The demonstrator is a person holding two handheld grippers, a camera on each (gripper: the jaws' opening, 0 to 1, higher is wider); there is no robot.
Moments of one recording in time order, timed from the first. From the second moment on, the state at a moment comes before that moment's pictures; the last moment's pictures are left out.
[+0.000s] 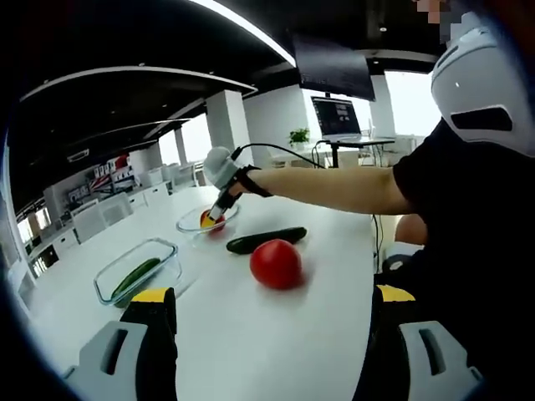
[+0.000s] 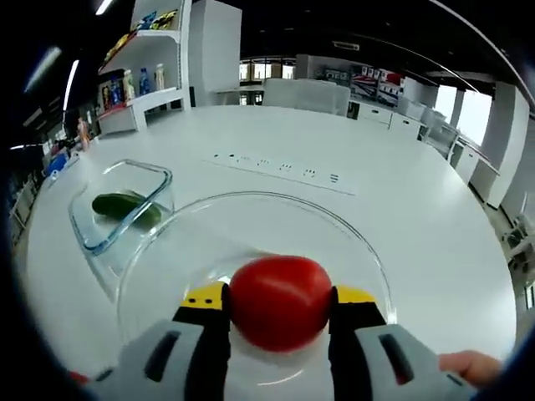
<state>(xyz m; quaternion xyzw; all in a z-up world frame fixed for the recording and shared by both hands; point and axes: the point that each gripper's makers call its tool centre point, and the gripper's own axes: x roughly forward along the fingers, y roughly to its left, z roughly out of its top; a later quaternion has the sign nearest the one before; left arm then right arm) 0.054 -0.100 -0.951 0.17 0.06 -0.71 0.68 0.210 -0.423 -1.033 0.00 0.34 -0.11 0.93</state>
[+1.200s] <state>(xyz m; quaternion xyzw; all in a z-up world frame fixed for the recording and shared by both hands) 0.049 -0.097 -0.949 0.17 0.05 -0.71 0.68 0.191 -0.396 -1.025 -0.01 0.33 -0.08 0.94</state>
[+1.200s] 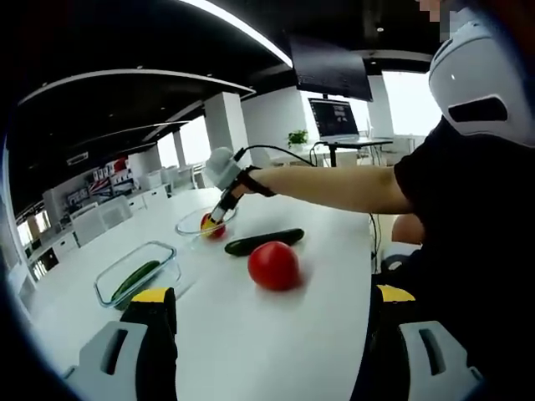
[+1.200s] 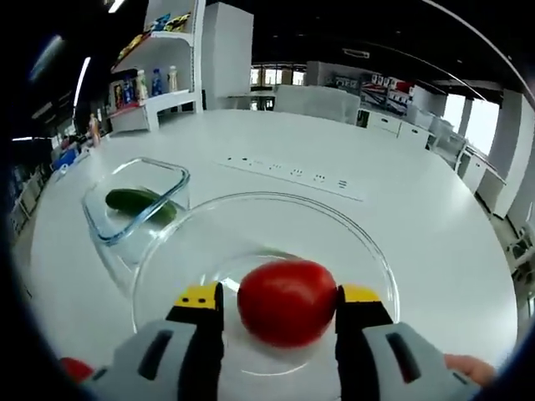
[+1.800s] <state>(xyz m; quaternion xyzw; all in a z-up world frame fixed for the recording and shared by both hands) 0.050 -0.097 -0.953 0.18 0.05 -0.71 0.68 0.180 -0.418 -0.973 0.00 0.22 -0.09 0.97</state>
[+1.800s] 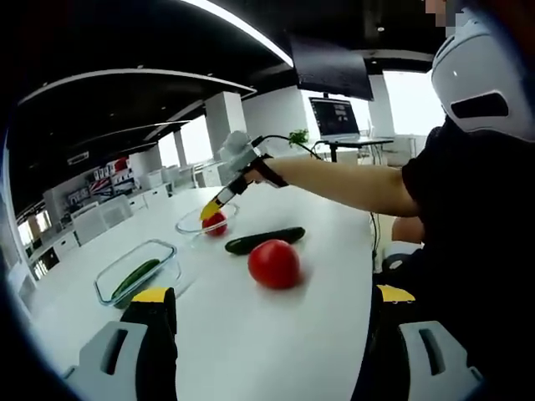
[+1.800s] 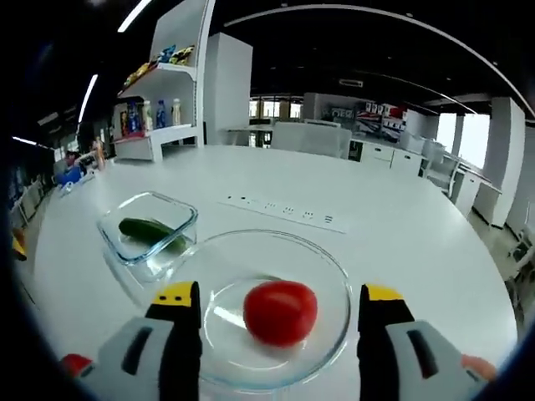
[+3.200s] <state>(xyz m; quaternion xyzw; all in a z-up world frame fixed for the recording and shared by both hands) 0.059 -0.088 -0.956 0.19 0.07 -0.69 0.70 -0.055 -0.367 -0.927 0.06 0.13 -0.01 0.99</state>
